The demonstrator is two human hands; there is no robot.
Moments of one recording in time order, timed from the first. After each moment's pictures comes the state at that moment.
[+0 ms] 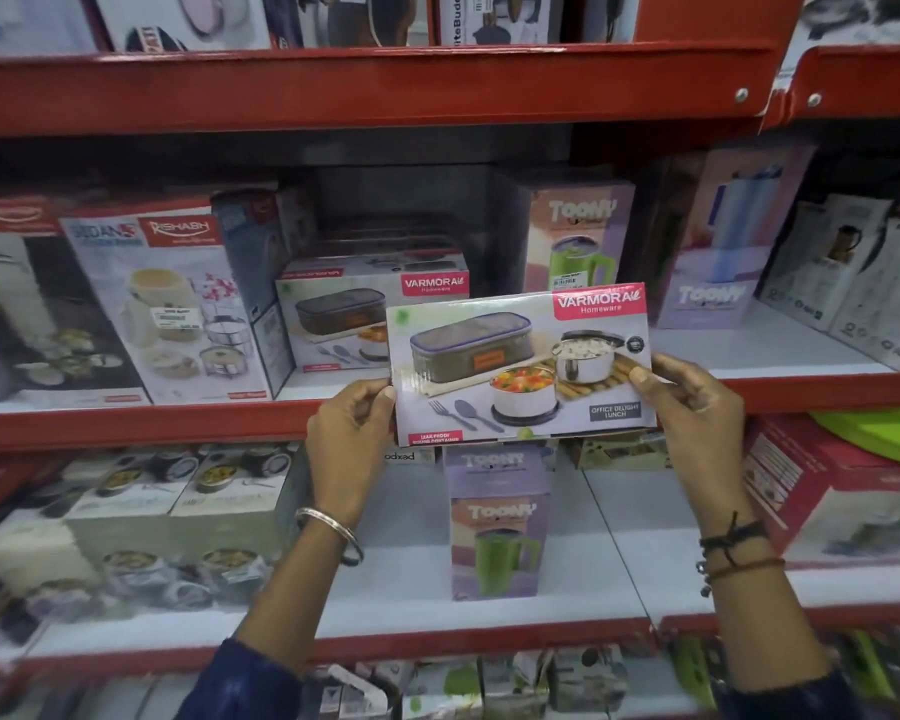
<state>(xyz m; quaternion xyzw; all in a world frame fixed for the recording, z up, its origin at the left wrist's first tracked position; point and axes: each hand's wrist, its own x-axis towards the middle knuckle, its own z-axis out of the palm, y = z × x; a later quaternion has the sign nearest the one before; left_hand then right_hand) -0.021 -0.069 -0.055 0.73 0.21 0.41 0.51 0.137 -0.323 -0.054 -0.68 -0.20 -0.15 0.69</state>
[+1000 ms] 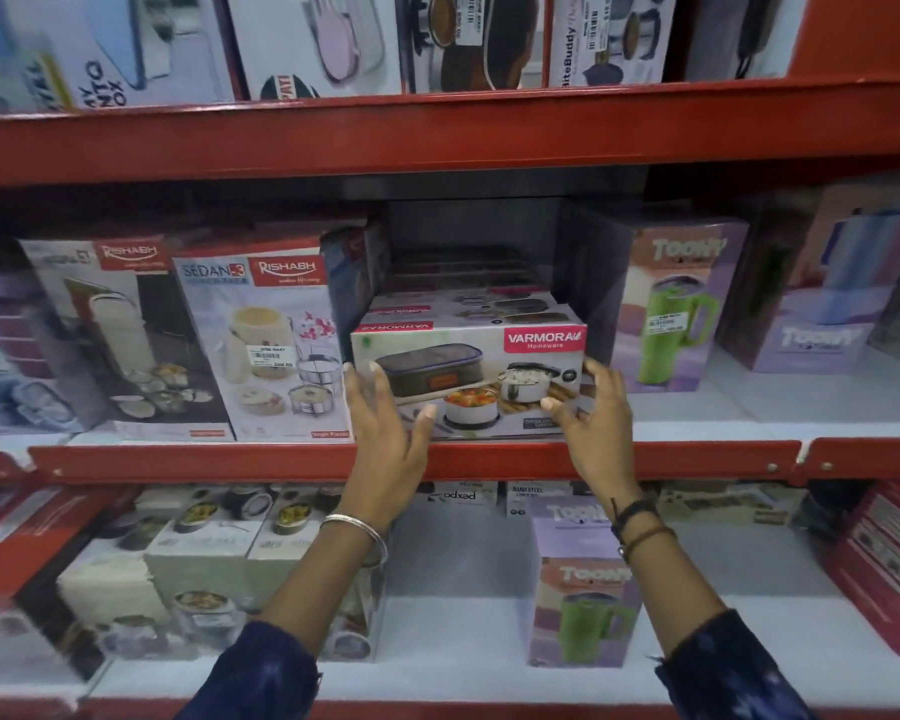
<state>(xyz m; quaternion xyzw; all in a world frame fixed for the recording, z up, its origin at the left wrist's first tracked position) -0.011 0.022 -0.056 0.85 0.17 0.37 0.32 0.132 -0.143 -0.055 -0.76 -0.25 -0.15 0.58</state>
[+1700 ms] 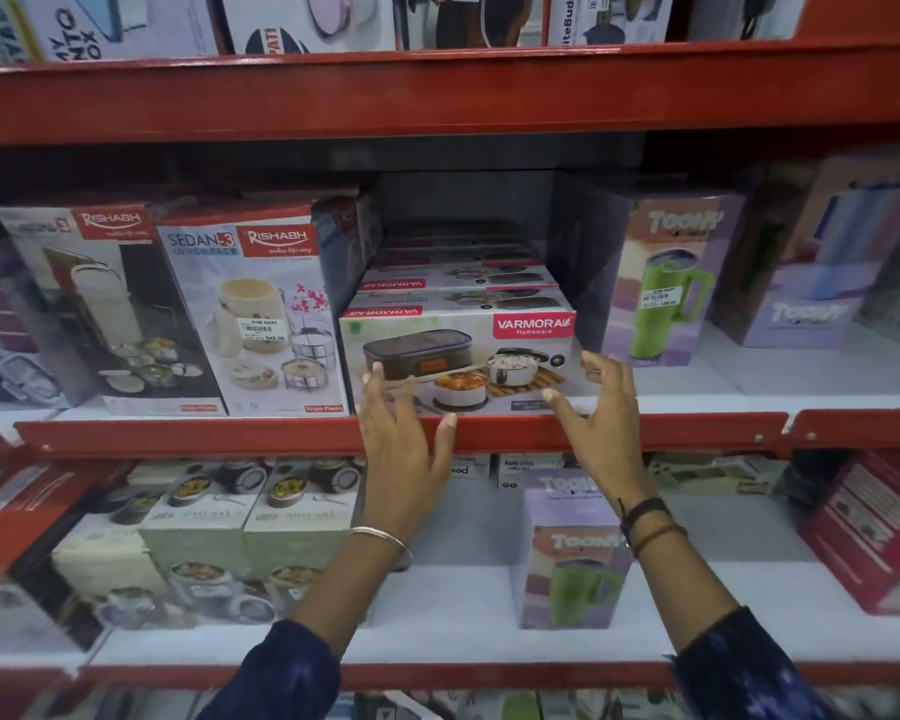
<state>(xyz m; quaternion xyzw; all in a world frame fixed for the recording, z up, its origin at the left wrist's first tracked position) -0.009 0.000 -0.090 0.86 0.18 0.41 0.23 0.116 -0.160 -0.065 -0.79 -0.26 -0.17 0.53</state>
